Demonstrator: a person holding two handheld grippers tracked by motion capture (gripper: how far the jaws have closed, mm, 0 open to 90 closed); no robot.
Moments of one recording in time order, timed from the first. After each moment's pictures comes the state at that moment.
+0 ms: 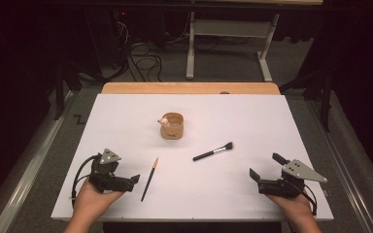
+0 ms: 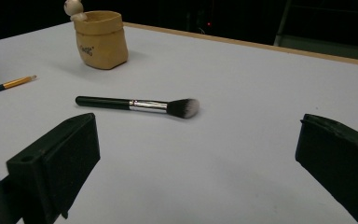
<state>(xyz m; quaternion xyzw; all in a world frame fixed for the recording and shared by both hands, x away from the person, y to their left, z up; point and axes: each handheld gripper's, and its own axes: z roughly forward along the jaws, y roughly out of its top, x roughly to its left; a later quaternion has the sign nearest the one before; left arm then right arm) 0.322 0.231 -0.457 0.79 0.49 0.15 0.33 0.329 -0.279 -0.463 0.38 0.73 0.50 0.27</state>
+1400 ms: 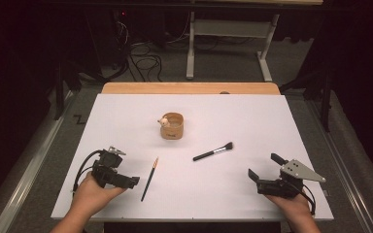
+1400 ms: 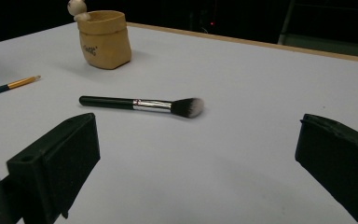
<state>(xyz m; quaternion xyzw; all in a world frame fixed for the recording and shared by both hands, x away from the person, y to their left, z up) 0.340 0.225 -0.454 0.81 0.53 0.07 0.24 0.330 -0.278 -0.465 0.38 0.73 0.51 0.26</state>
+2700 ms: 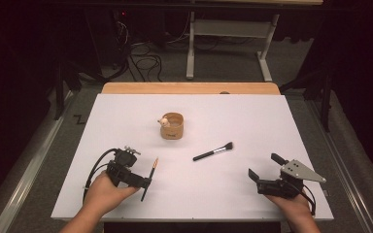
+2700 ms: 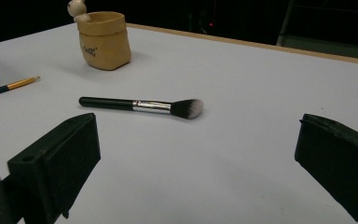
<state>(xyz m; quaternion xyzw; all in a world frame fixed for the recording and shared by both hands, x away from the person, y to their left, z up) 0.348 0.188 -0.452 0.83 0.51 0.03 0.22 0.329 -0.277 -0.464 0.38 0.73 0.51 0.26</state>
